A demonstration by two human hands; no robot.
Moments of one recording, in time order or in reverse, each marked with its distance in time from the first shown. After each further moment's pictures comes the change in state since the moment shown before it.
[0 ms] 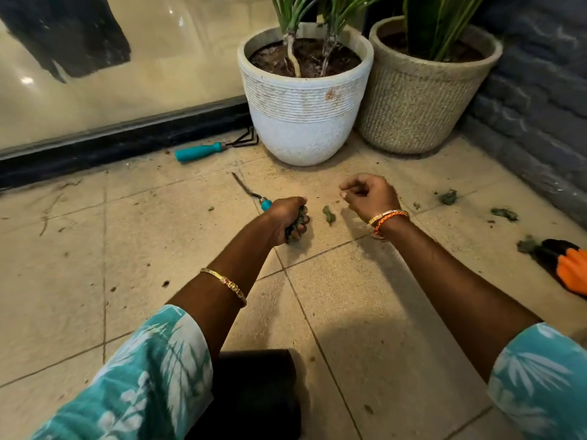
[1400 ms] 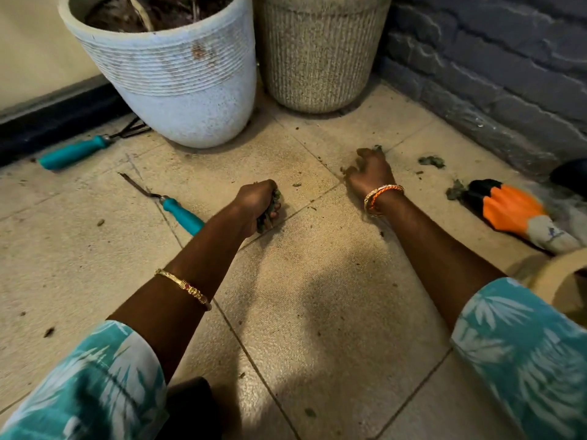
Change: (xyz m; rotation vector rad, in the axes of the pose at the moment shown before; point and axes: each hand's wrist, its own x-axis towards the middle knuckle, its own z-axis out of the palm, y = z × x) left_hand 0.046 -0.004 0.097 0.212 0.008 0.041; right_hand 0.036 0.123 -0.091 -0.301 0.178 0.247
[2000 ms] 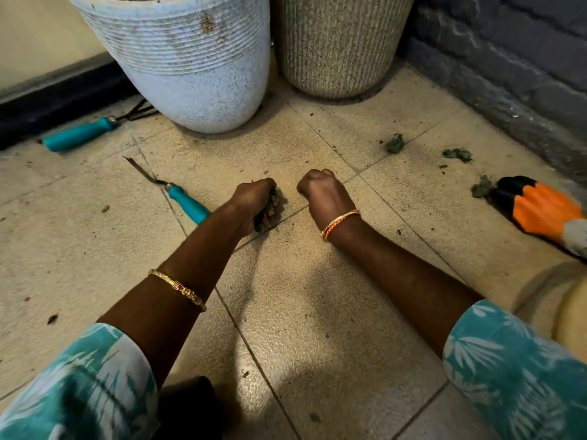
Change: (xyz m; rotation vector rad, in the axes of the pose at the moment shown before) left_hand 0.018 -0.017 -0.016 -0.121 0.023 -0.059; right_hand -0.047 -0.037 0.071 -0.338 -0.041 -0.686
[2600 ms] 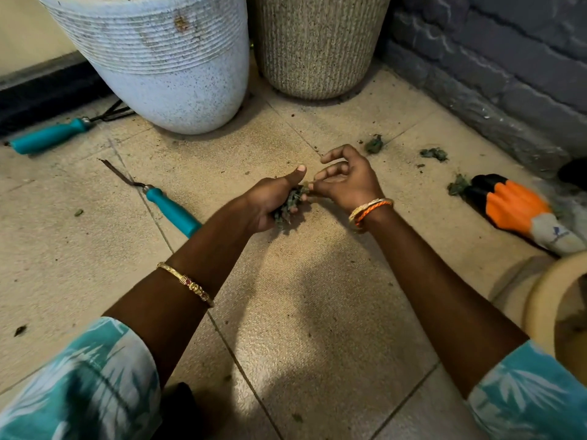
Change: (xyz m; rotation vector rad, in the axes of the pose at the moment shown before) left_hand -0.008 0.007 0.043 0.030 -0.336 0.007; right_hand -0.020 0.019 -0.068 0.913 0.066 0.624
